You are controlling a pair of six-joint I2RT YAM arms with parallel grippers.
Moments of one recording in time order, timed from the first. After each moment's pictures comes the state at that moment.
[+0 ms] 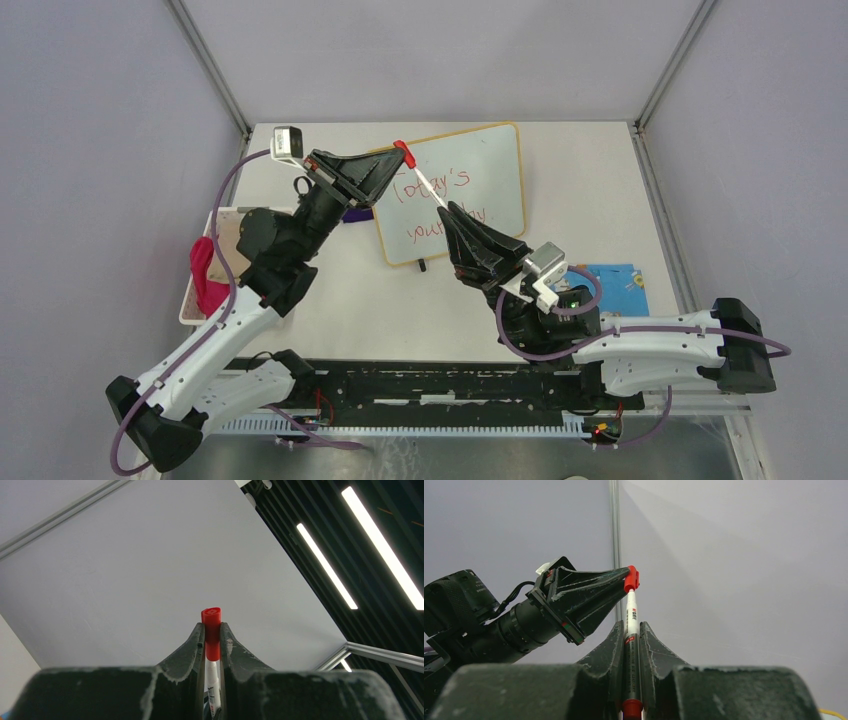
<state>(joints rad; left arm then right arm) -0.66 0.93 0.94 0.55 0.12 -1.28 1.44 1.14 0.81 1.27 0.56 -0.57</state>
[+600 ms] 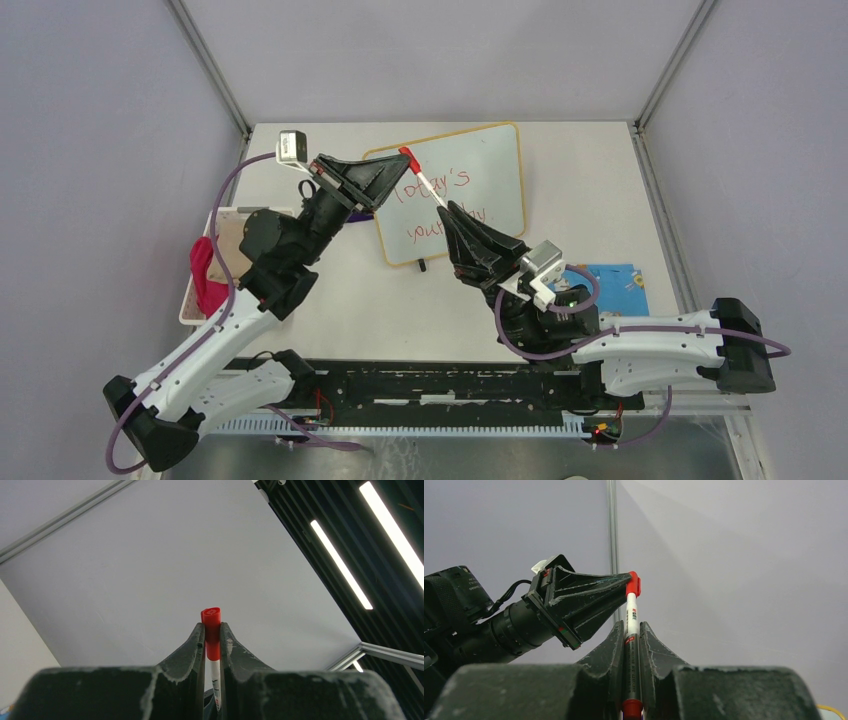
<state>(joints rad) -0.69 0.92 0.94 0.49 0.08 -1.24 1.44 1.14 0.81 1.27 0.57 -0.57</state>
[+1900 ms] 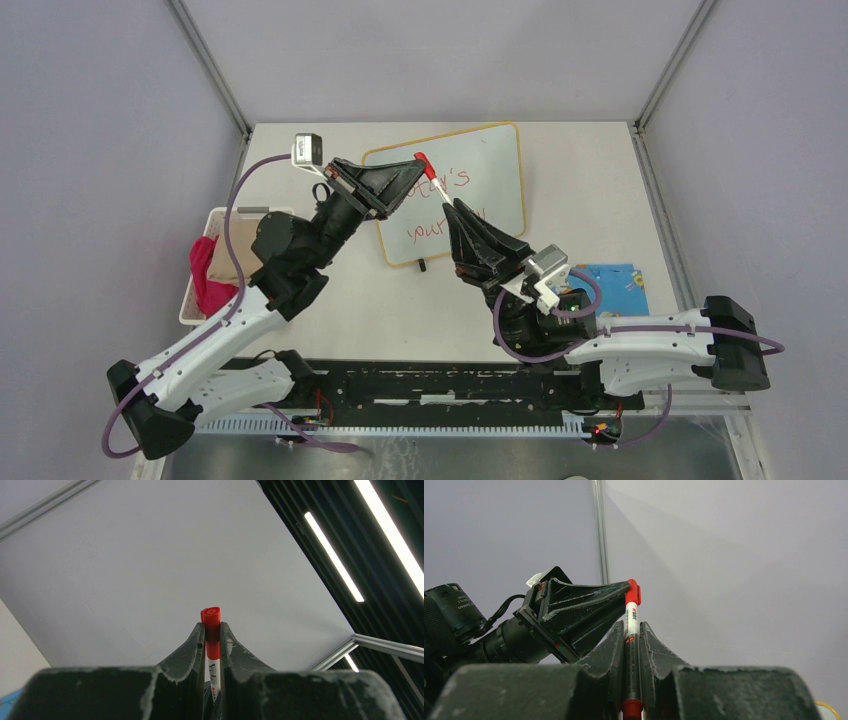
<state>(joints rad) -0.79 0.95 0.94 0.53 0.04 -1.21 1.45 1.18 0.81 1.38 0.61 -0.62</state>
